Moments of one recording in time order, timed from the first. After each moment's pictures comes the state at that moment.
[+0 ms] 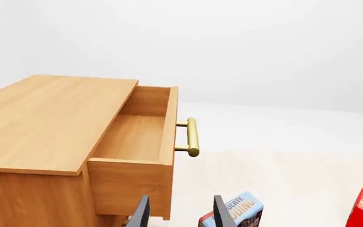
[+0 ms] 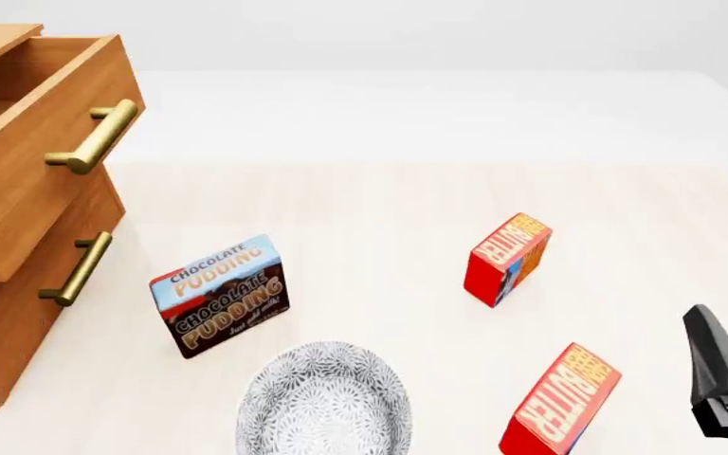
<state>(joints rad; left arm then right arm) 0.01 0.11 -0.35 0.24 -0.05 0.00 0.01 0.00 0.00 0.00</state>
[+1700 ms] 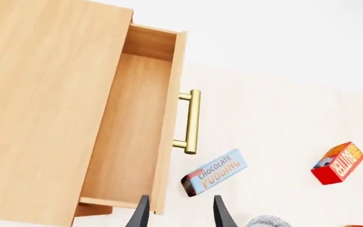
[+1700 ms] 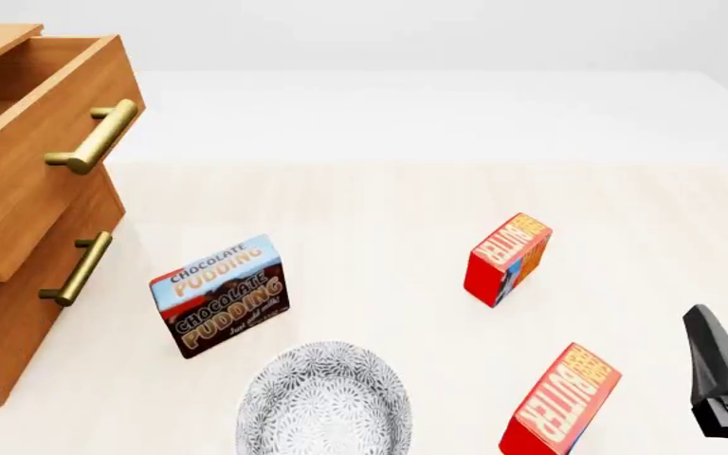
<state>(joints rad) 0.01 0.91 -1.35 1.14 -0.17 0.00 0.01 0.00 0.00 0.00</state>
